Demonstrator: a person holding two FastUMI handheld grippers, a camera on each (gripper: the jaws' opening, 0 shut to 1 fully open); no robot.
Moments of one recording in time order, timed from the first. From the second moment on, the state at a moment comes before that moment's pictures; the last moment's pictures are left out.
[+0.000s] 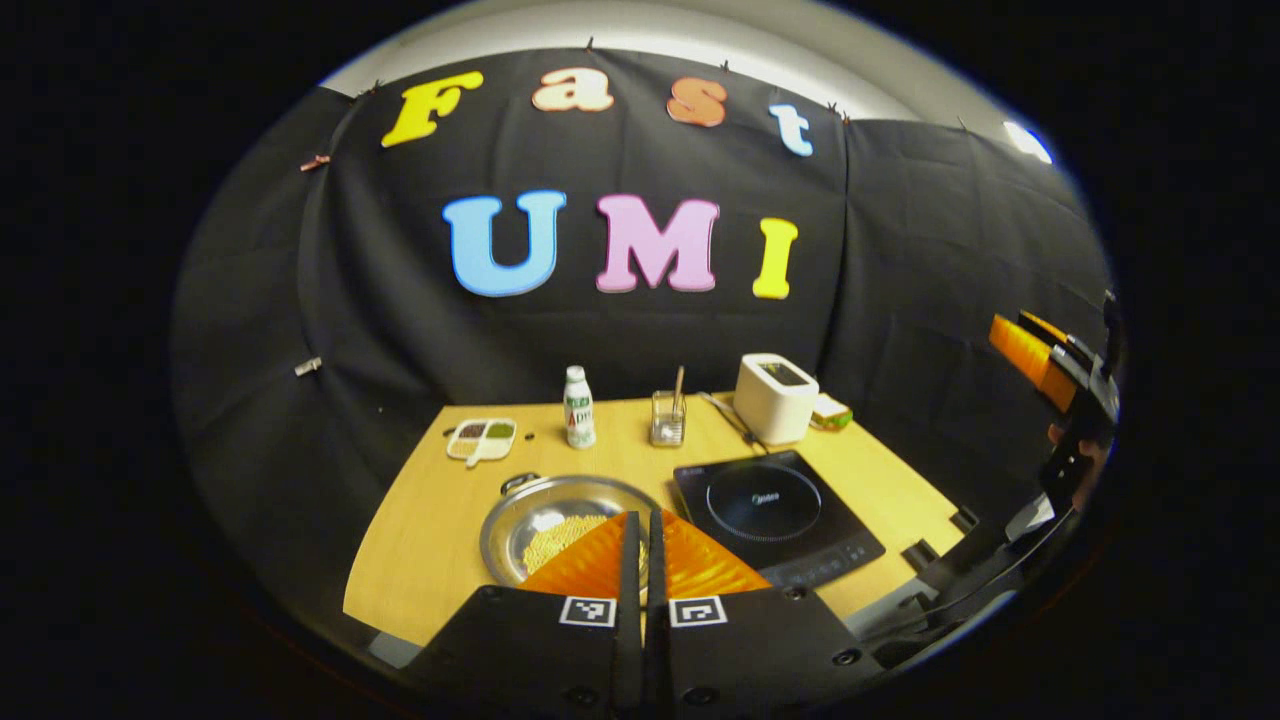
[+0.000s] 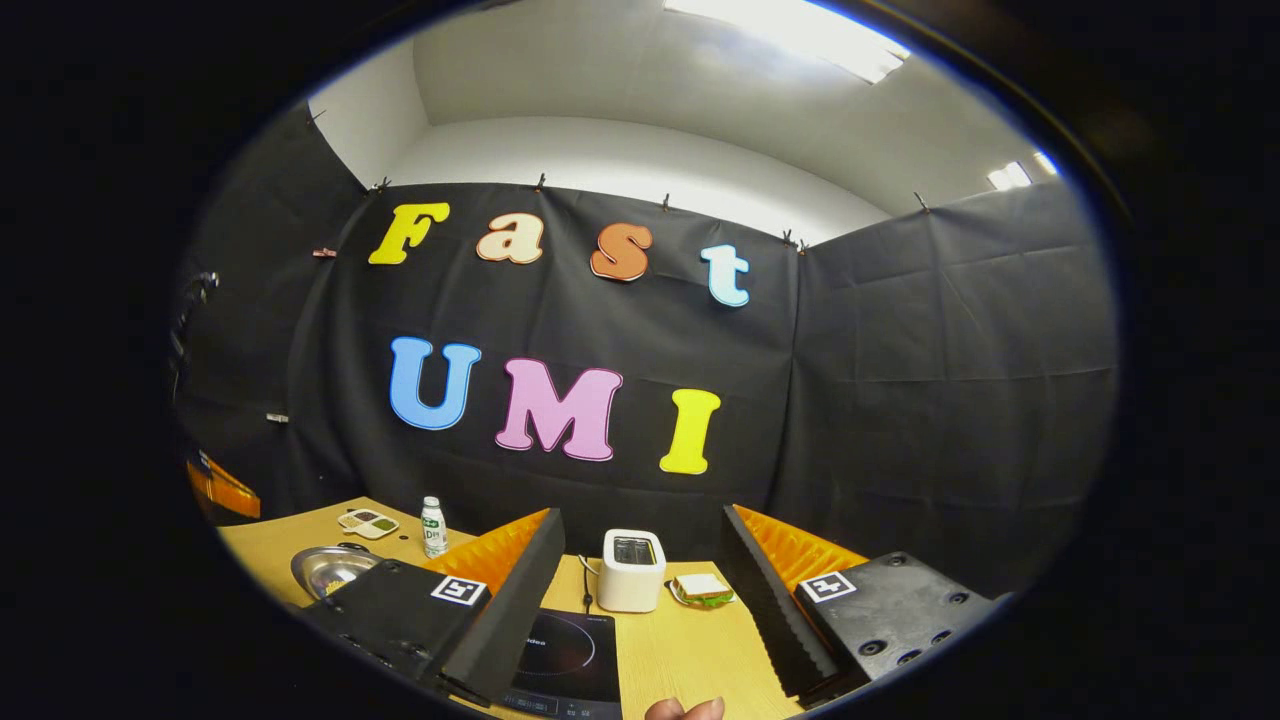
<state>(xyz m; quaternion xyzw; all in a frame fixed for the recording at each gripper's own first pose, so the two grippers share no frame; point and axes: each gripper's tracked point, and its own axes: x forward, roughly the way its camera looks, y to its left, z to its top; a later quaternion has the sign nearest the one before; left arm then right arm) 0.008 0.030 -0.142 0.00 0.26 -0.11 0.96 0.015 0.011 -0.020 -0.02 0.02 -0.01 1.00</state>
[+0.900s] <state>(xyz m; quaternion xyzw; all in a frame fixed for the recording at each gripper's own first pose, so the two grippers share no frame) -0.023 0.053 -0.361 0.05 0.62 -0.20 0.76 0.009 0.005 -0.032 -0.05 0.04 -0.04 1.00</state>
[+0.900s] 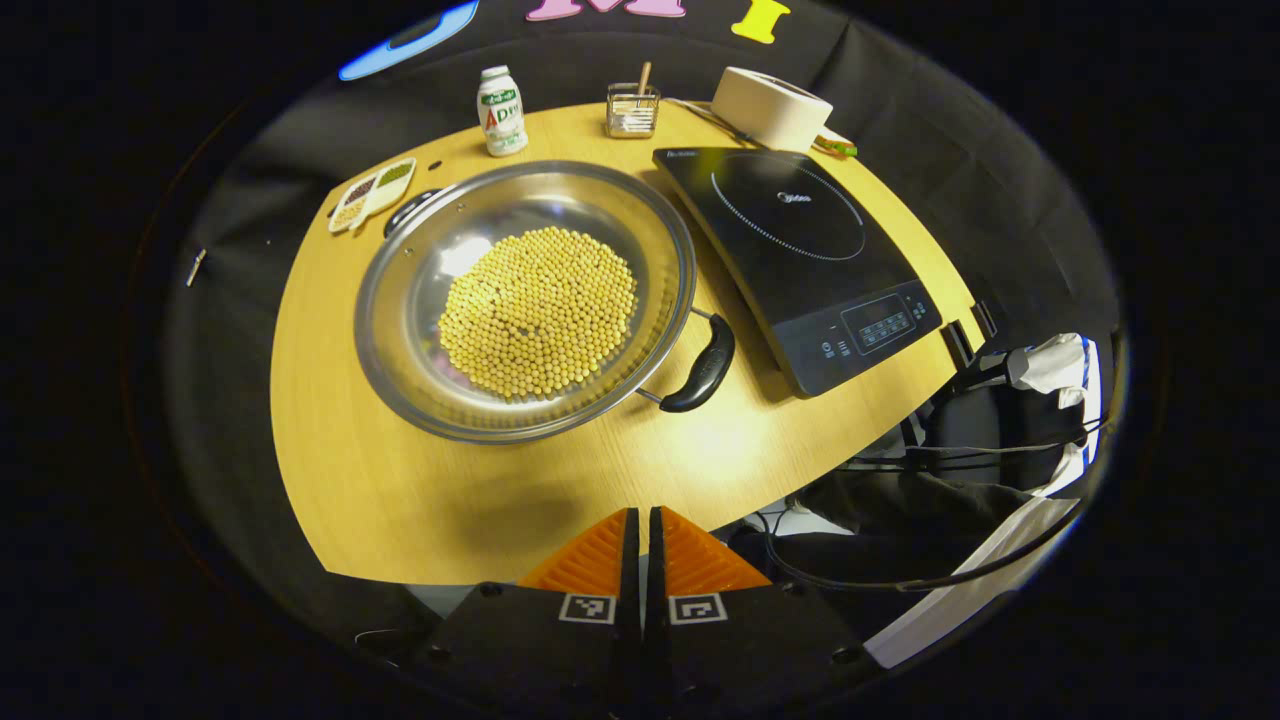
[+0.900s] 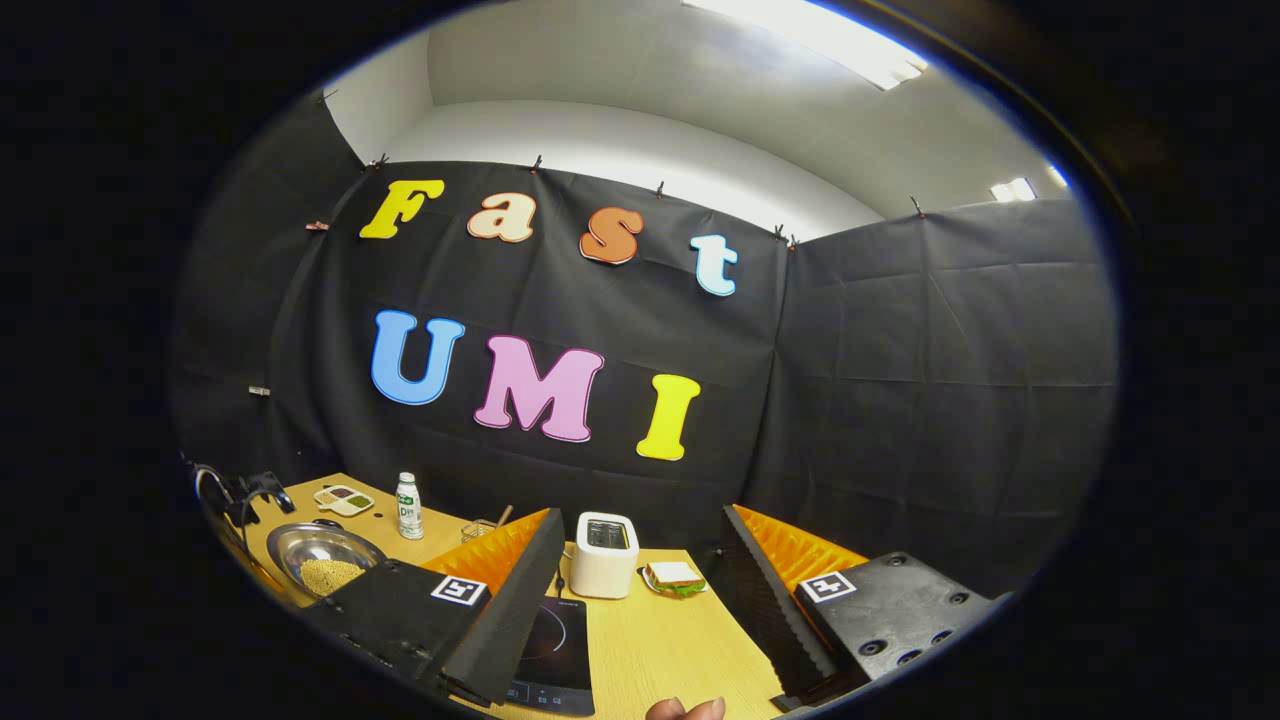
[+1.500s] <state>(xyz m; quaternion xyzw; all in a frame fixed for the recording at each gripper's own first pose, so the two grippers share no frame) 0.021 0.026 -0.407 0.05 0.64 -0.19 0.75 -0.005 -0.013 -0.038 -0.05 0.06 -0.08 0.99</state>
